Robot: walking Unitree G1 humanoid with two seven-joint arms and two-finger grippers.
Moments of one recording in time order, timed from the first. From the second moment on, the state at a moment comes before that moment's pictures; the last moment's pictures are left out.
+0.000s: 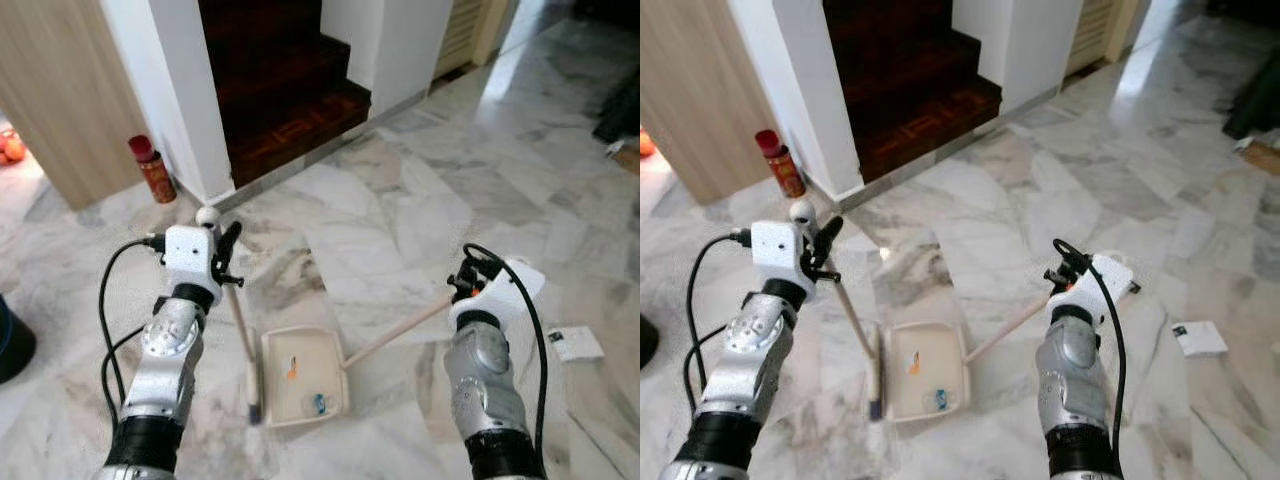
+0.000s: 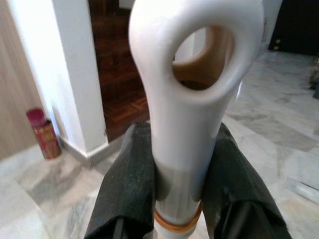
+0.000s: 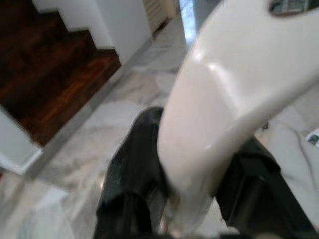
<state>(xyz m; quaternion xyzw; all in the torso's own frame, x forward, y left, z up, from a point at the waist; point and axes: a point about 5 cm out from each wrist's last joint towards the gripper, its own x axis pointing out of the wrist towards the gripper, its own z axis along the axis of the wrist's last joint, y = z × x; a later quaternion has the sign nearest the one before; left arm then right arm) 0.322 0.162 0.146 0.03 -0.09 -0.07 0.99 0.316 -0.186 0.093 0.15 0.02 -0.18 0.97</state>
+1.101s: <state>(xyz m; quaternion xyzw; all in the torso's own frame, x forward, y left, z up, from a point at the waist) 0.323 0.171 0.150 0.03 -0.10 -0.06 0.99 0.319 -0.173 0.095 0.13 0.02 -0.15 0.98</state>
